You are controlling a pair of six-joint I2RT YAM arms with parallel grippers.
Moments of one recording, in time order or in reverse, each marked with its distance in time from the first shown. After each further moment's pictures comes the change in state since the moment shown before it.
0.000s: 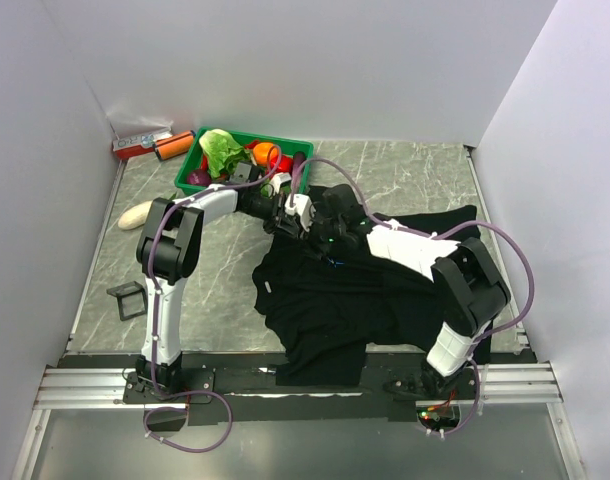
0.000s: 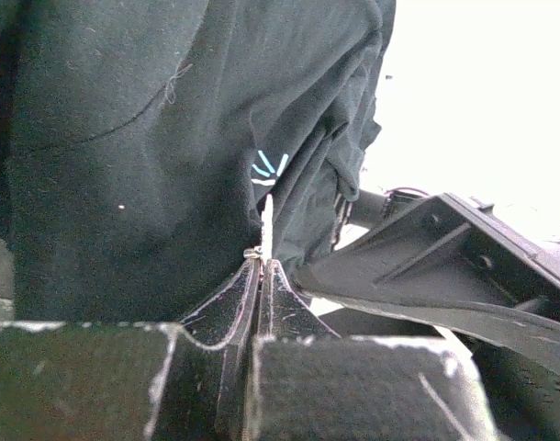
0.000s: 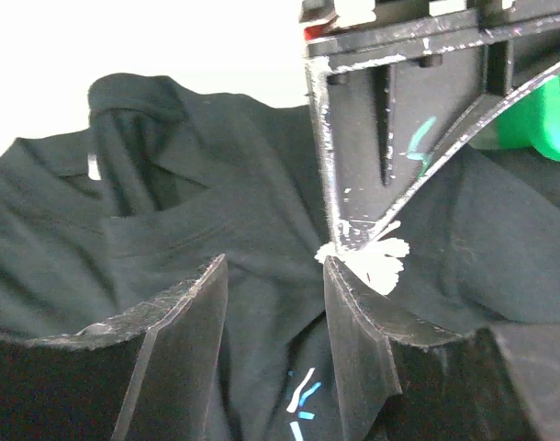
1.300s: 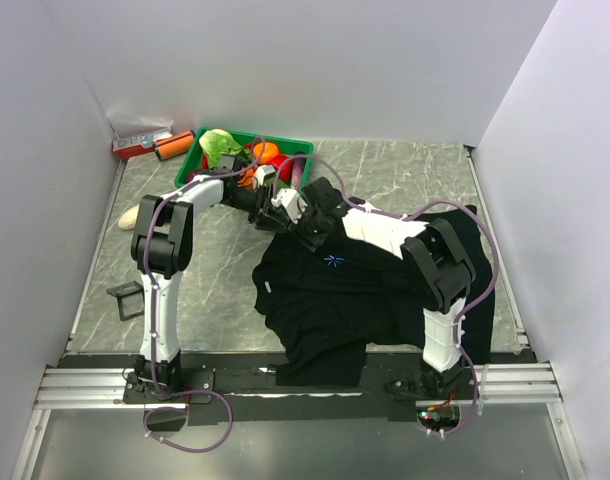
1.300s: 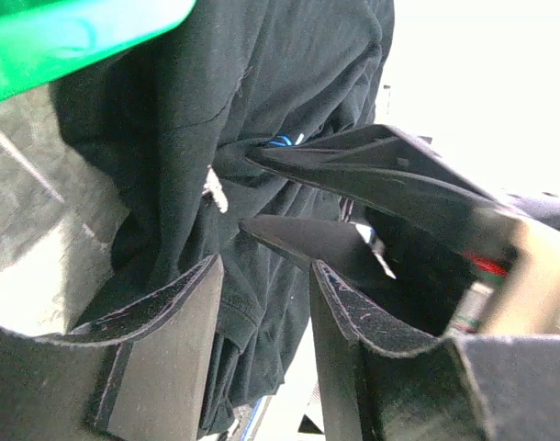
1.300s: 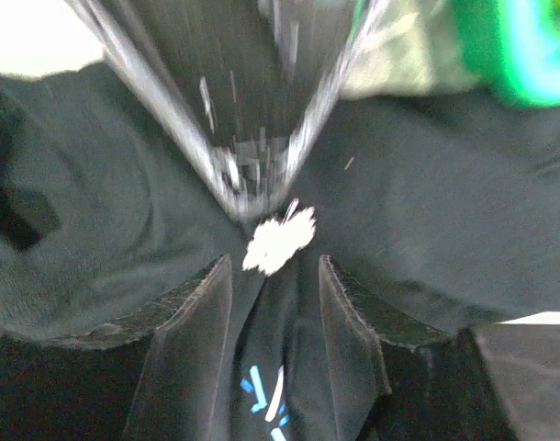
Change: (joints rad) left arm 0.101 0.042 0.103 -0.174 0.034 0.131; right arm 0.039 0.237 0.274 -0.225 0.277 0.051
